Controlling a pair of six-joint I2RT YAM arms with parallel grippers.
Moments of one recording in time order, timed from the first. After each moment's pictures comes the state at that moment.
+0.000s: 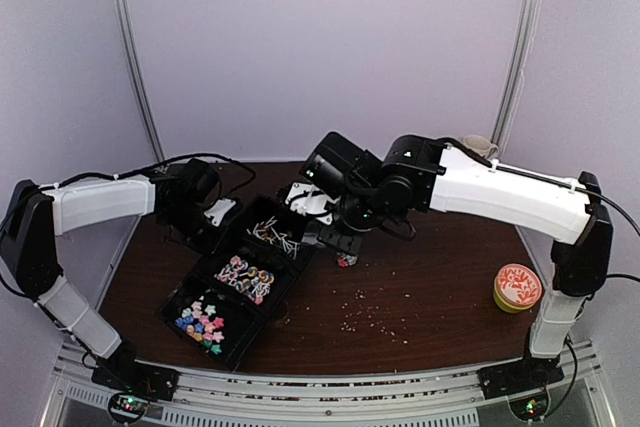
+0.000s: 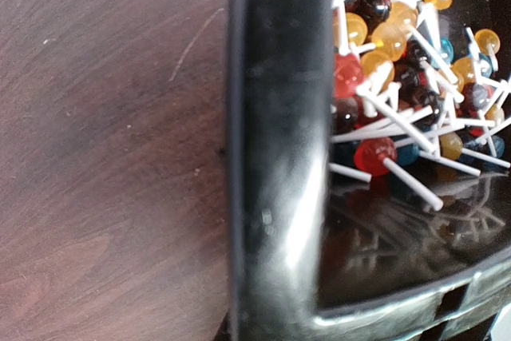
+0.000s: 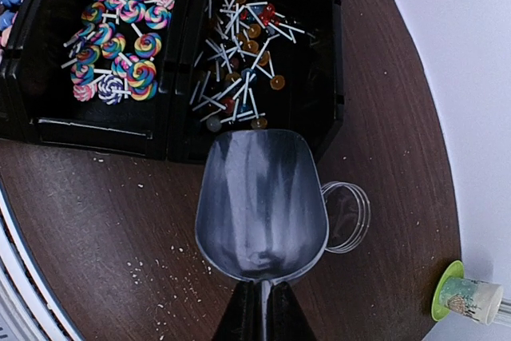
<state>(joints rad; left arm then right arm) -0.48 1.55 1.07 -0.74 0.18 -0.05 1.14 1.83 1.84 -1.01 0.35 -0.21</state>
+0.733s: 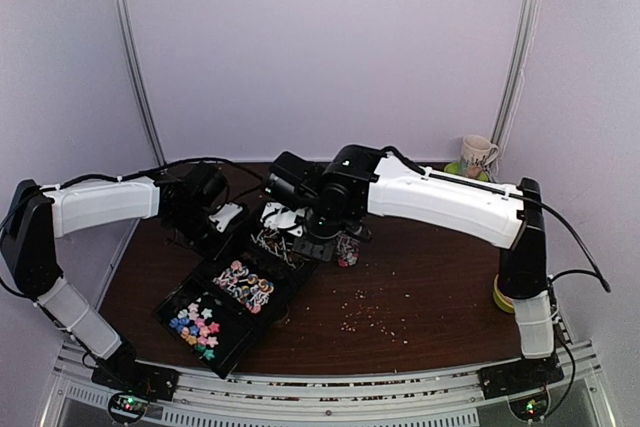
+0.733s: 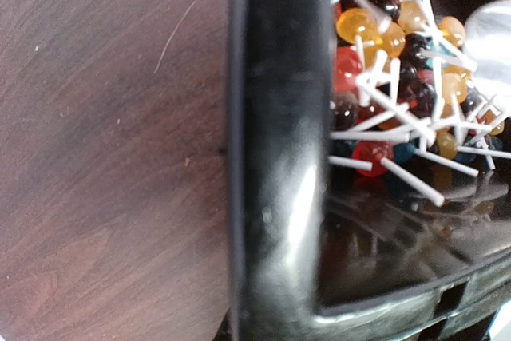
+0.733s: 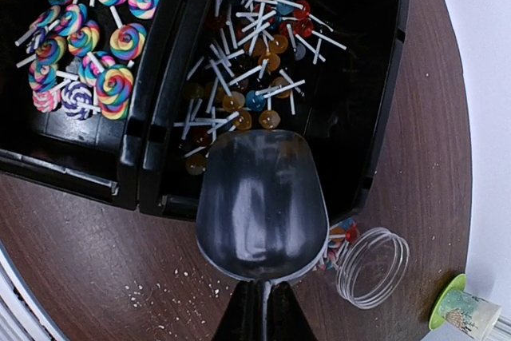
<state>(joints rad) -0.55 1.55 1.07 -0.77 0.12 -0.02 1.14 2.12 2.13 -1.16 0.32 -0.23</state>
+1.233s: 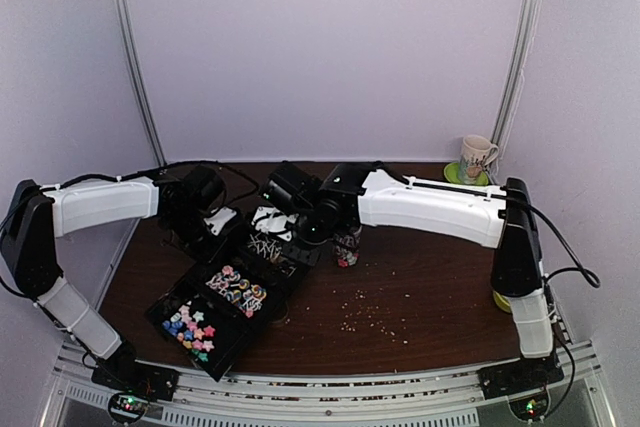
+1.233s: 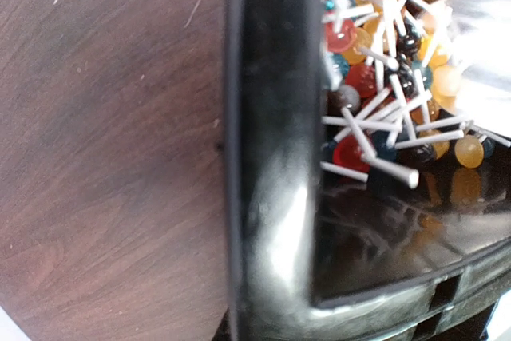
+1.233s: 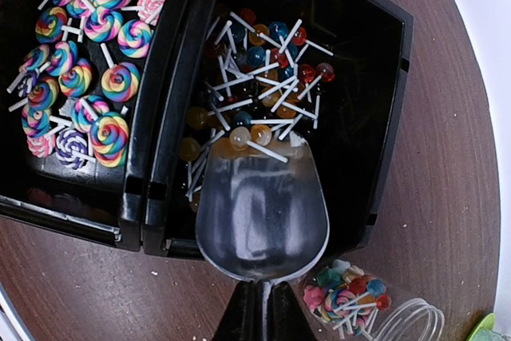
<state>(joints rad) -0.54 1.54 1.07 -0.83 0.07 -0.02 1.11 2.16 2.03 -0.92 0.22 -0.25</state>
